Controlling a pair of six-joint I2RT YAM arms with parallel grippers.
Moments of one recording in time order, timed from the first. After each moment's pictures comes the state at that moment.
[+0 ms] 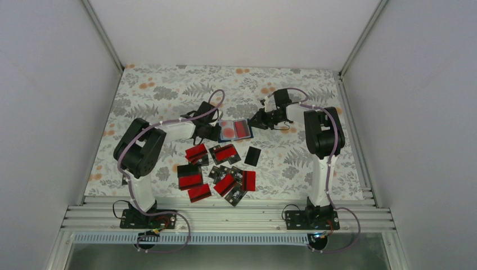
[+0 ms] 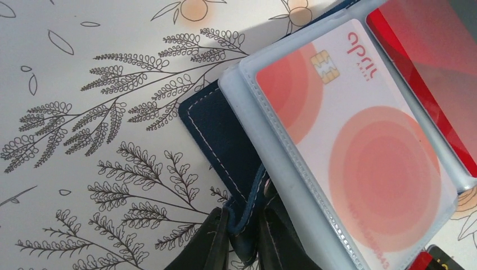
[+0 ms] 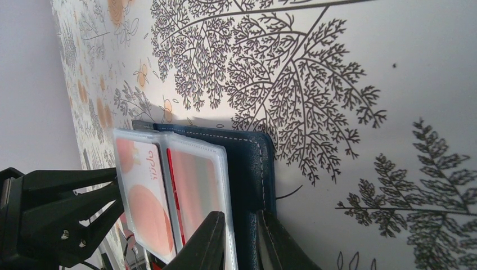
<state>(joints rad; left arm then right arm) -0.54 1.88 1.09 -0.26 0.06 -0.19 0.24 2.15 1.34 -0.33 -0.80 0.42</state>
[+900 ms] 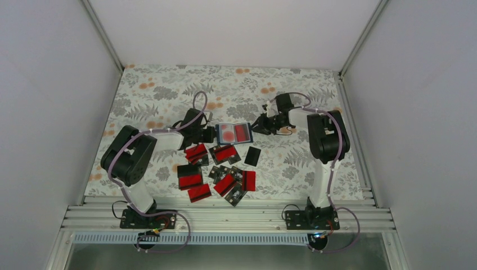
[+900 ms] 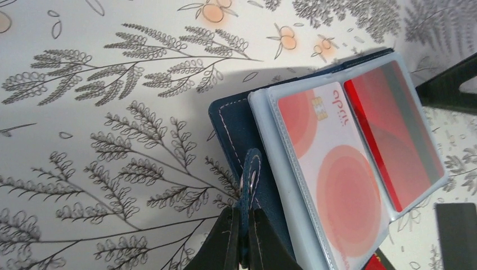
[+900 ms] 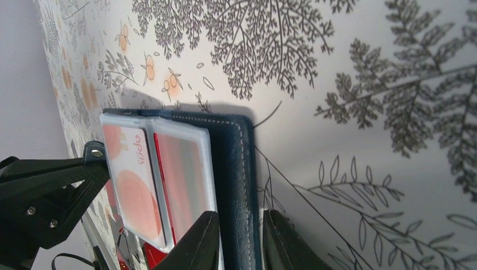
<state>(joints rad) -0.48 1.75 0.83 0.07 0.20 -0.41 0.24 2.07 1.23 -0.33 -0.76 0.41</state>
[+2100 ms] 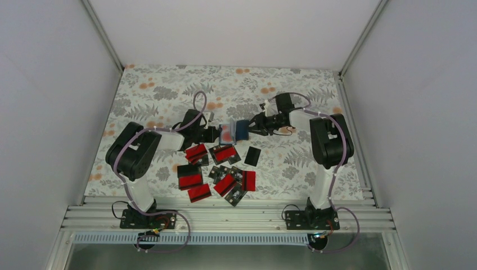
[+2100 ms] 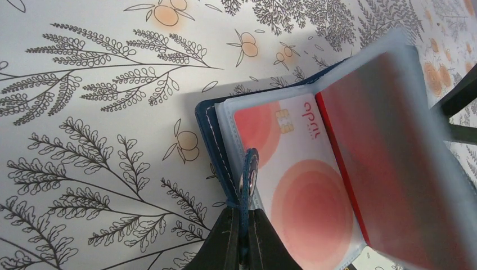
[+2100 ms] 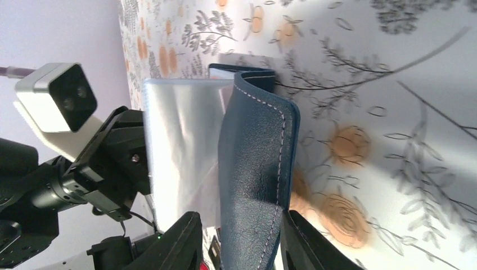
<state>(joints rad) -0.46 1.81 0.79 0.27 0.36 -0.46 0.25 1.98 1.16 -0.30 -0.95 0.48</state>
